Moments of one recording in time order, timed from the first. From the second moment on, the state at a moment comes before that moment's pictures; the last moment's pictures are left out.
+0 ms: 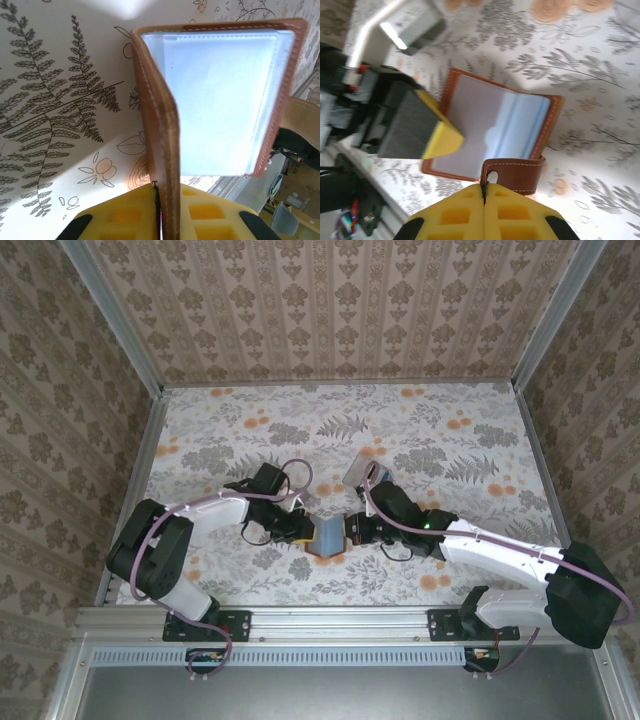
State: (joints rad) left arm -0.58 1.55 0.76 -0.44 0.75 -0.50; right arm 0.82 1.22 0.68 -0.23 -0.12 0.71
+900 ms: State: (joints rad) left arm -0.59 1.54 0.69 -0.30 0.78 -0.57; right arm 0.85 1.27 0.78 -0.39 0.04 0.80
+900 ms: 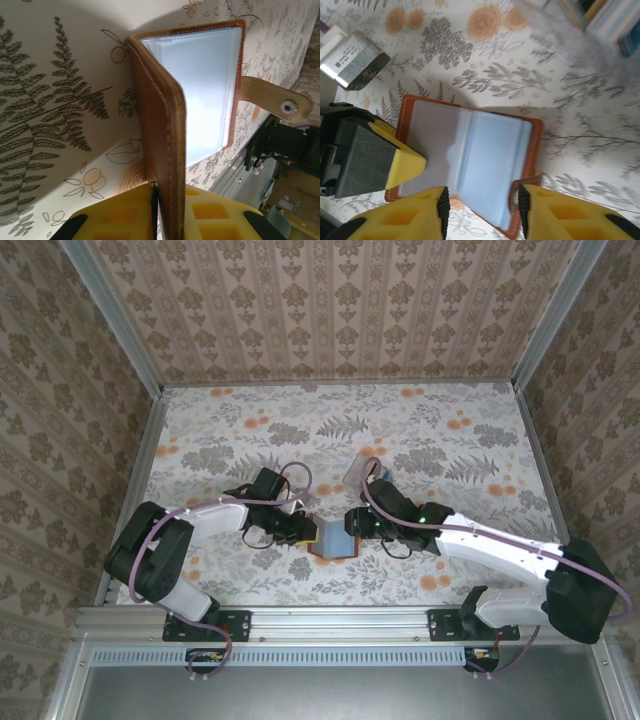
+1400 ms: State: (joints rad) left arm -0.52 1.56 0.69 -0.29 0.81 -0.55; right arm 0.86 1.54 0.79 -0.40 0.05 0.84
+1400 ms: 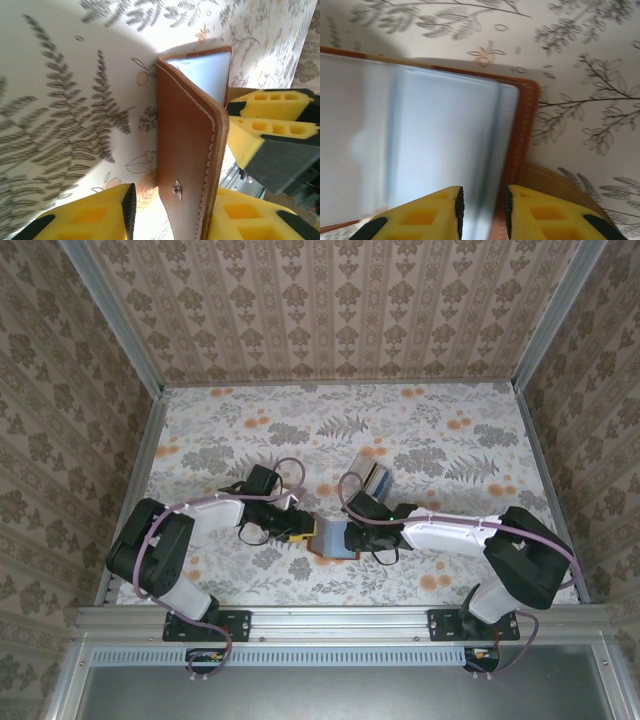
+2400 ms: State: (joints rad) left arm -0.56 1.58 0.68 -0.25 0.81 -0.57; right arm 0.58 1.57 1.13 -0.58 0.23 0.81
